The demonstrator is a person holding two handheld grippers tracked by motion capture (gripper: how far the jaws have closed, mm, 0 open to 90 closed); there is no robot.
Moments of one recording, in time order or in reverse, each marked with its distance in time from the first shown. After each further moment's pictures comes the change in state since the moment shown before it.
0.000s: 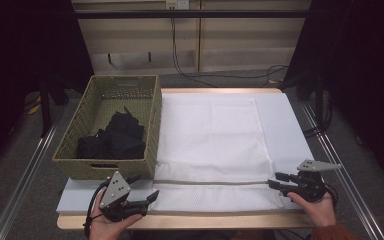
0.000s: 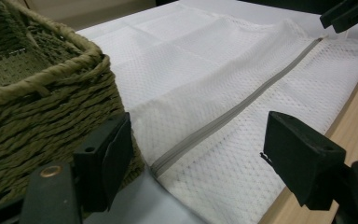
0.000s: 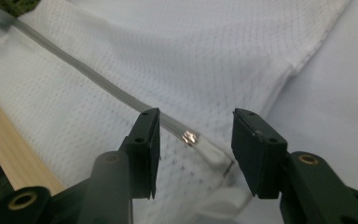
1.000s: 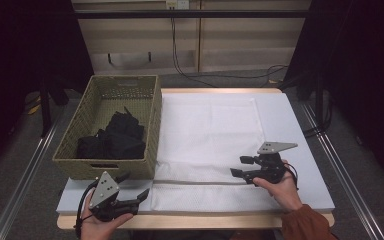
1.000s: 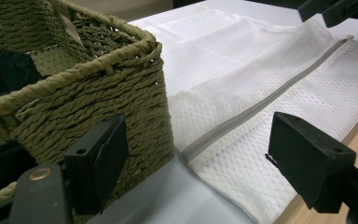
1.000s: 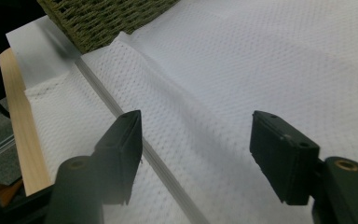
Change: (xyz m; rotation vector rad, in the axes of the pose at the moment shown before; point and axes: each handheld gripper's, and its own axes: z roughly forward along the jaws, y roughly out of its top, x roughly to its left) left arm 0.016 -0.008 -0.015 -0.013 0.059 -0.017; right arm 0.048 0.067 0.065 -0.027 0.183 -0.121
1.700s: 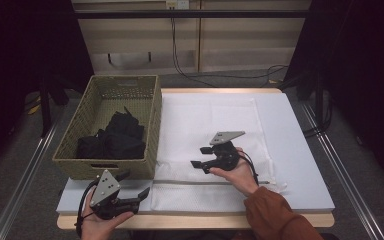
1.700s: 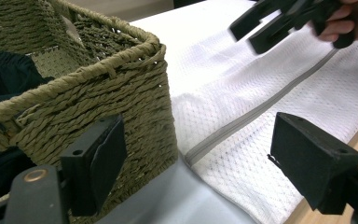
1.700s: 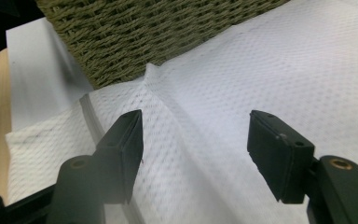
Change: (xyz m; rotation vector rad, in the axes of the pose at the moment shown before) left arm 0.002 0.001 0.004 -0.004 -0.004 0.001; right arm 0.034 0.050 0.098 0.018 0.070 -0.125
